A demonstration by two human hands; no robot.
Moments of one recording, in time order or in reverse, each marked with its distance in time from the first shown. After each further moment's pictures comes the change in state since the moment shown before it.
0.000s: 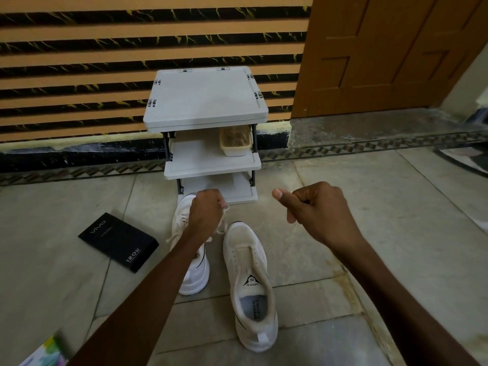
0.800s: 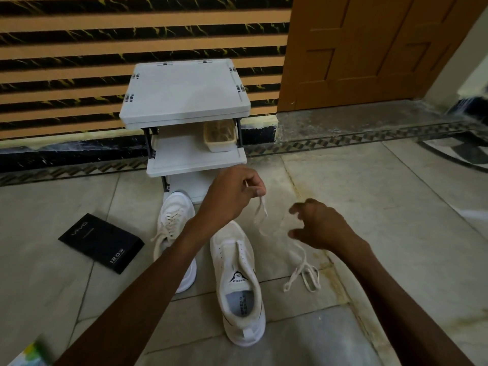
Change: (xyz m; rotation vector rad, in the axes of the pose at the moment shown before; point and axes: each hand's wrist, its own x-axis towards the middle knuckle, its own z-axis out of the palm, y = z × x) left_hand -0.036 0.101 -0.035 -0.350 -0.069 0.443; right_hand 0.009 0.071 0.002 -0.597 -0.438 0.166
